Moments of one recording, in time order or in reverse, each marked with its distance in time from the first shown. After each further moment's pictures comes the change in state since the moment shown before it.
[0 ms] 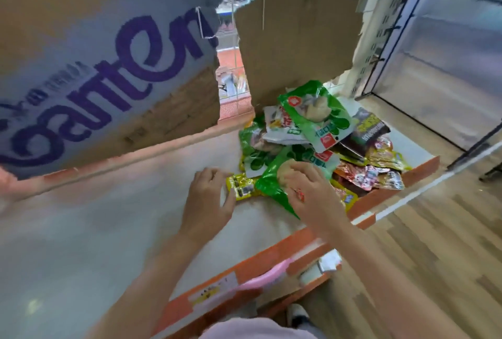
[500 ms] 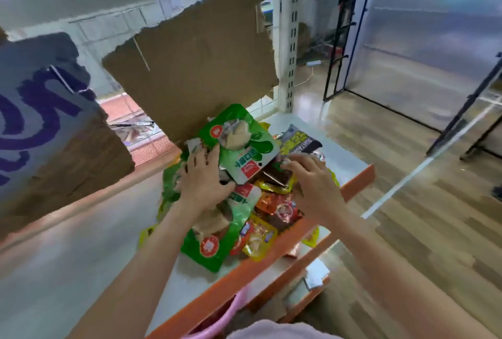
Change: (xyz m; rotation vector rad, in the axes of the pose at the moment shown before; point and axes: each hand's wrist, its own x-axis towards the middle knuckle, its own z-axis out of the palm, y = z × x) left_hand 0.145 0.103 0.115 0.325 -0.314 -0.083; right_hand 0.023 0.162 -0.081 -0.039 0.082 0.060
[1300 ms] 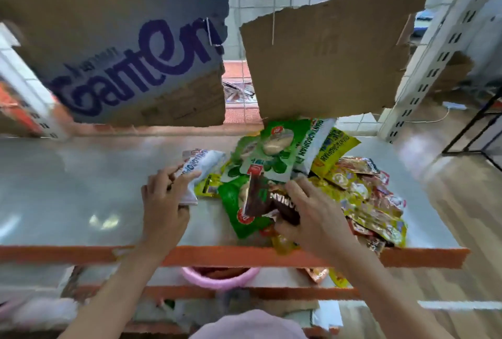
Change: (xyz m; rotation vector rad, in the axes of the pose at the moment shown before) left_hand -0.181 -0.049 -0.011 -0.036 0.674 -0.330; right_hand 0.008 -0.058 0.003 0.067 -0.327 -0.496
